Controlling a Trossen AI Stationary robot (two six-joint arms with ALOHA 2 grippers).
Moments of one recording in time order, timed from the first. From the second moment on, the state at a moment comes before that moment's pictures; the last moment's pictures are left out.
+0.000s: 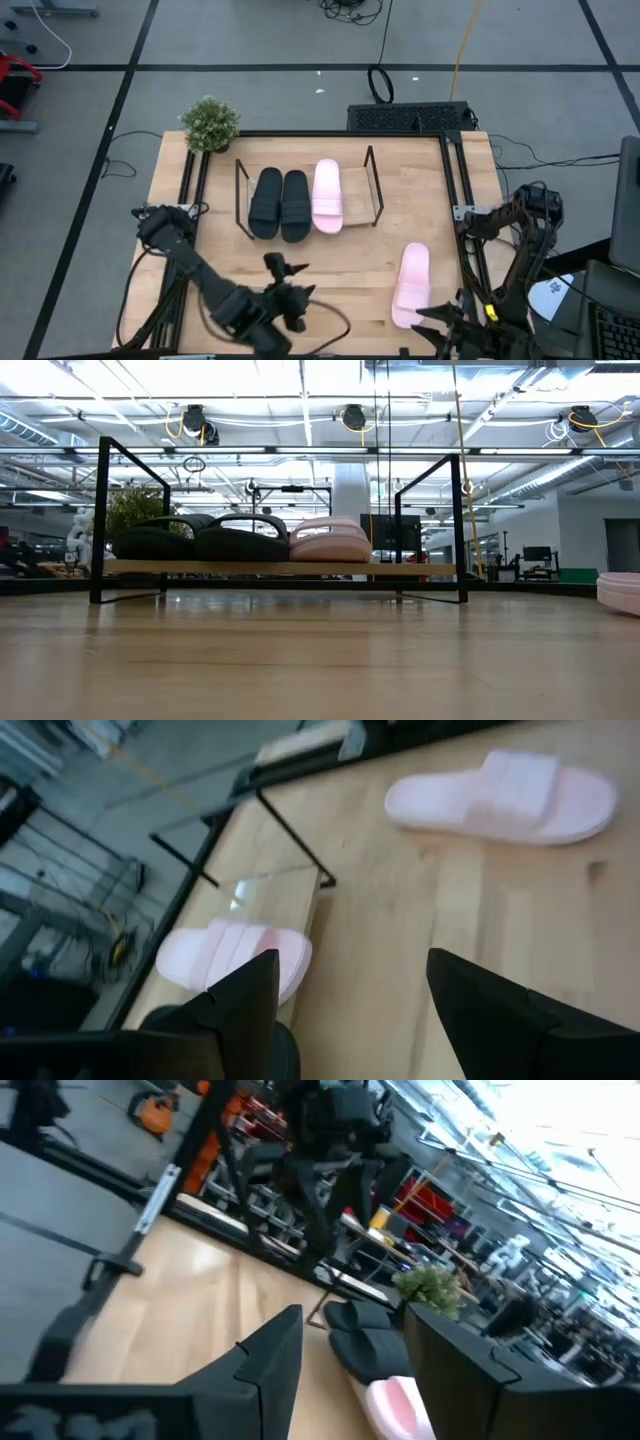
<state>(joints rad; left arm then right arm) -0.72 1.99 1.94 -1.16 -0.98 -0.63 1.29 1.64 0.95 0.57 1.57 -0.42</state>
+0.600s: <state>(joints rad) -0.81 1.99 1.94 -1.18 -0.99 -0.73 1.28 2.01 1.29 0.77 1.57 -0.80</state>
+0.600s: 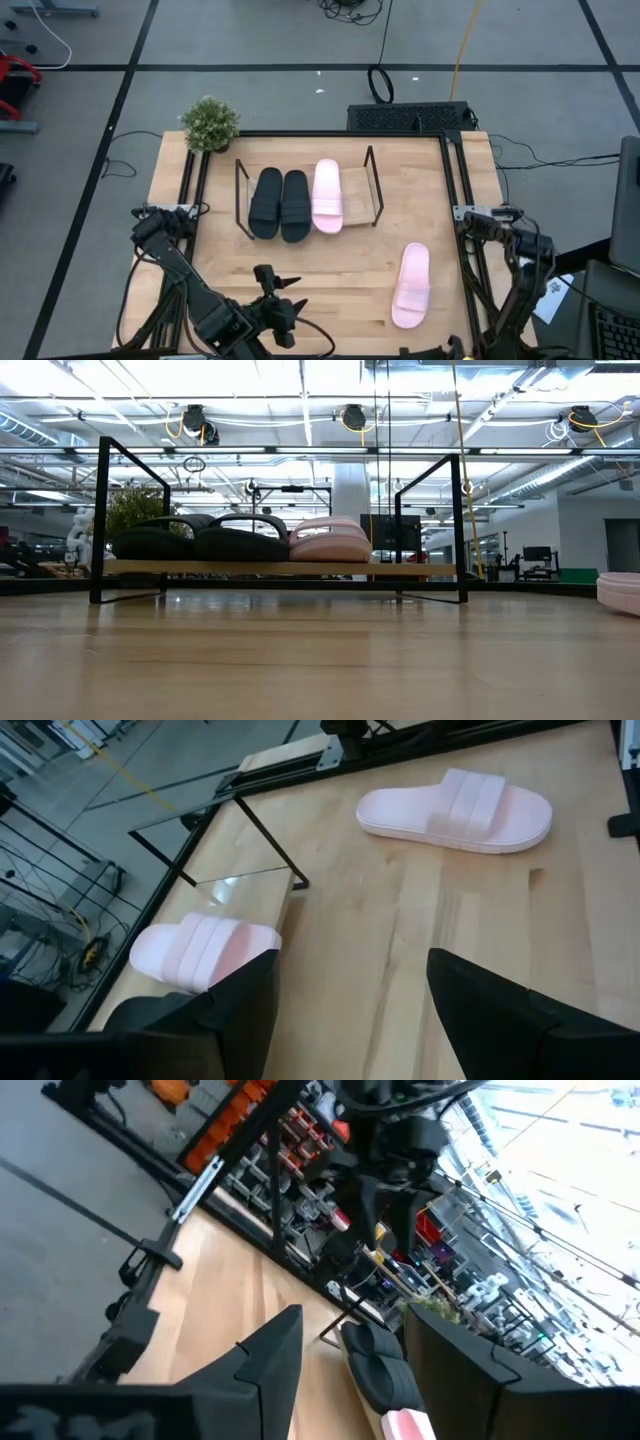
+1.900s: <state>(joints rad) -0.80 1.99 1.94 -1.19 -0.94 -0.66 1.18 1.56 1.34 0.89 1.24 -1.18</state>
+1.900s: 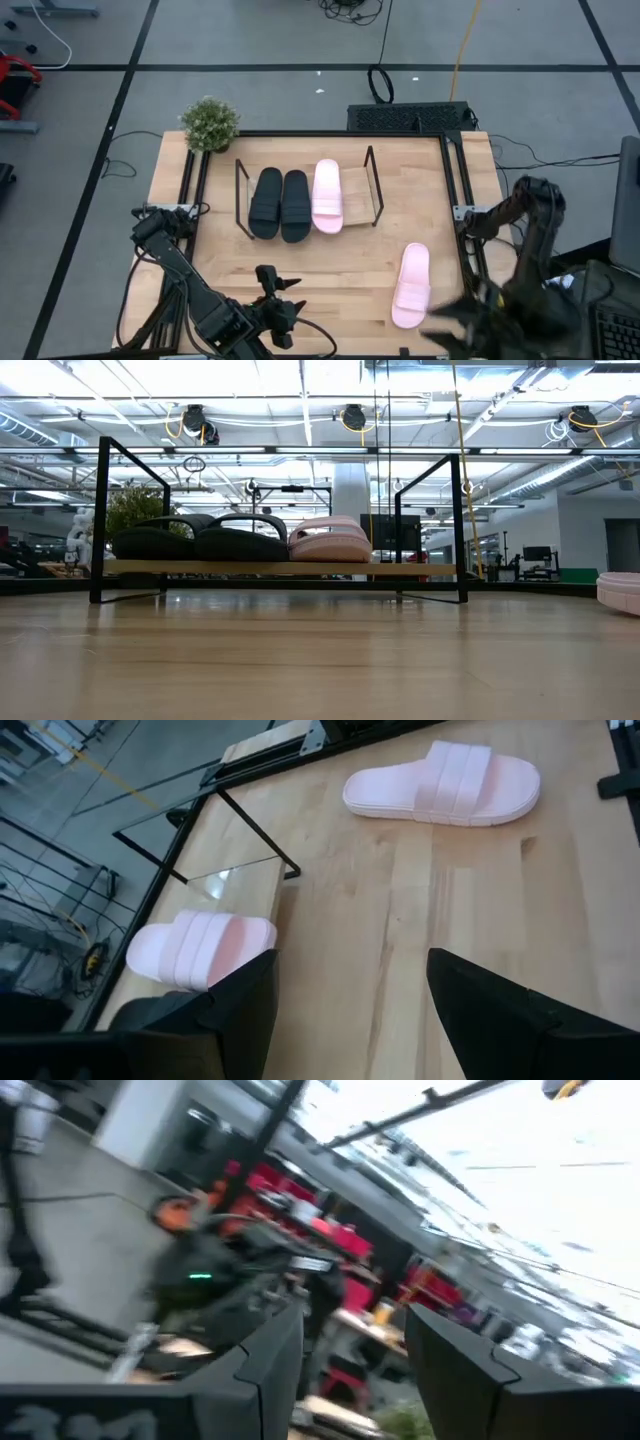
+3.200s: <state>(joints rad) -0.80 1.99 1.94 -1.54 -0.94 -0.90 0.65 1.51 1.09 0.36 1.57 -1.08</state>
